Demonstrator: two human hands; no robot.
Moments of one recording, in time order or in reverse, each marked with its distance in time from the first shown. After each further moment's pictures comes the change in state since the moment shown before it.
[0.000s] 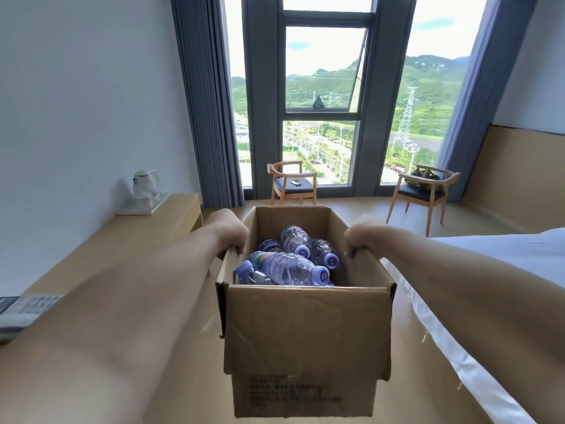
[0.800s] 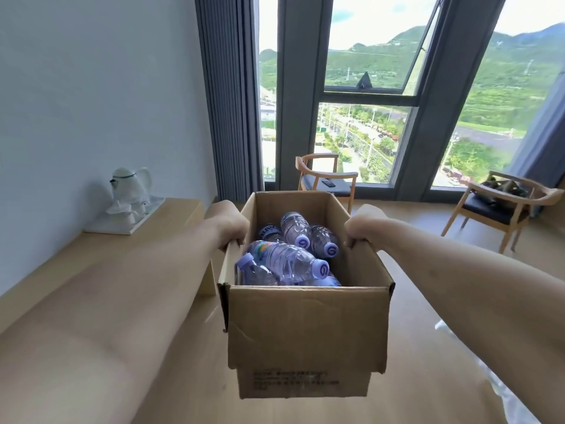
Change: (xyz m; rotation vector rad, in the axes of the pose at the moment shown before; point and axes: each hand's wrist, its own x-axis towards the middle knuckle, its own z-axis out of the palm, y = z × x) left_hand 0.514 0.040 0.025 -0.057 0.059 -0.093; right_hand 0.493 -0.259 0.024 -0.043 0.083 -0.087
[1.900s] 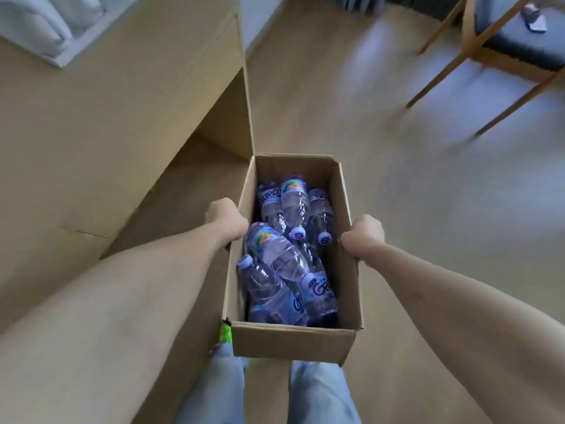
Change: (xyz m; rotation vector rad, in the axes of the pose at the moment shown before) left_hand 0.416 -0.243 0.291 0.171 -0.224 -0.680; right_hand 0.442 -0.054 0.432 -0.224 -0.508 -0.042
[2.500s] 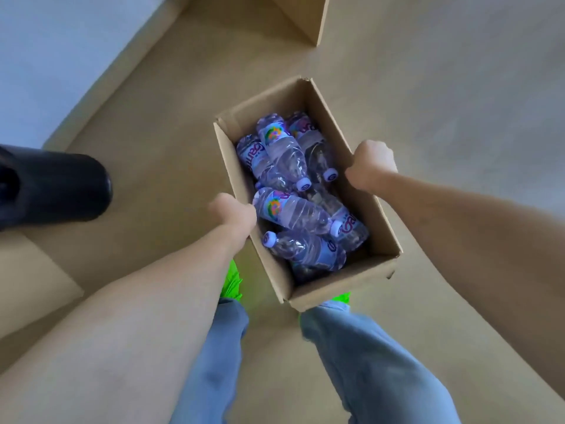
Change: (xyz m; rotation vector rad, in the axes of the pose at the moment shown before) left_hand 0.188 -0.112 0.288 -0.476 0.088 -0.659; right_hand 0.287 -0.045 0.264 -0.533 -0.203 -0.439
